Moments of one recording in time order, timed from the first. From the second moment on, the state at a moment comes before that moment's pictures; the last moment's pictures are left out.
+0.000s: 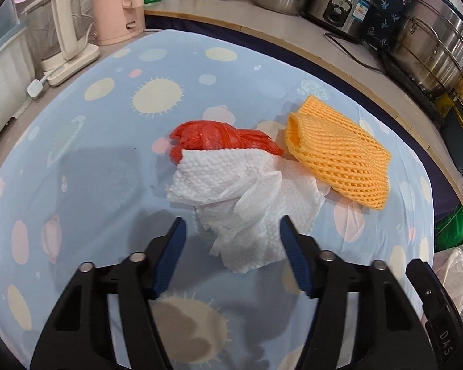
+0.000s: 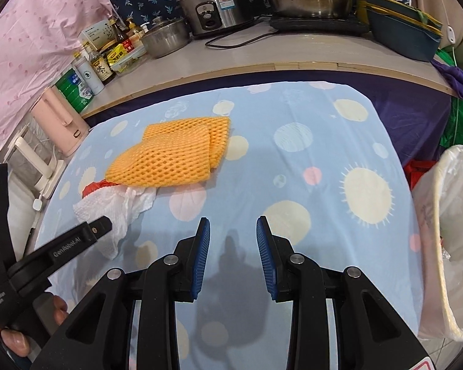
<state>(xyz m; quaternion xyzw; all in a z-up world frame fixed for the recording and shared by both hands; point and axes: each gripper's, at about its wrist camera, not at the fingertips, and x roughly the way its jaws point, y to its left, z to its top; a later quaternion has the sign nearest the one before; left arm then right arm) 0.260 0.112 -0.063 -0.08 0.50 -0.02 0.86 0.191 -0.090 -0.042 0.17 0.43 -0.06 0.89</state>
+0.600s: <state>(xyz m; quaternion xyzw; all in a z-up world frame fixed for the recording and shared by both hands) 0.245 0.135 -0.067 -0.10 0.51 -0.04 0.86 0.257 -0.055 -0.043 0.16 0.42 -0.01 0.89</state>
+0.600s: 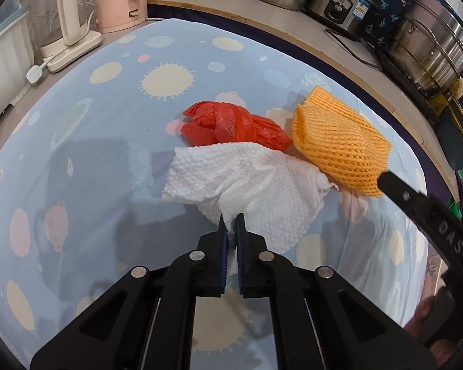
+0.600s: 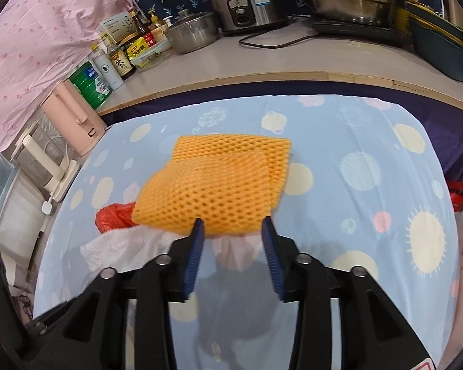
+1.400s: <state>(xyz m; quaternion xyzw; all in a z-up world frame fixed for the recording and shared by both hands) 0.218 0.148 -0.077 -0.11 0.52 -0.03 0.85 0.243 -0.039 -0.064 0.12 0.45 0.01 0.89</state>
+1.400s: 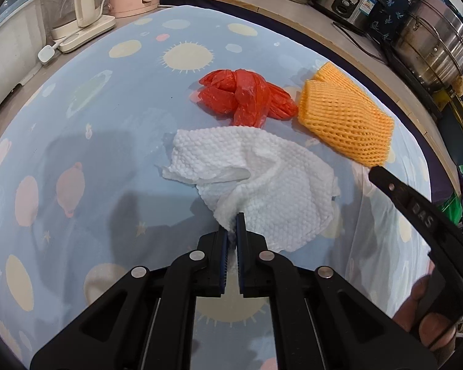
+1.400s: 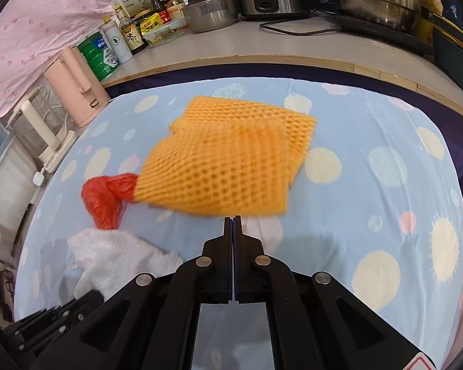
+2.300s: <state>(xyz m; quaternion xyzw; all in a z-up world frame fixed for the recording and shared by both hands) 0.221 0.151 -0.063 -0.11 0.51 -0.02 0.85 0.248 -0.047 -0.060 0.15 0.43 0.09 0.89</state>
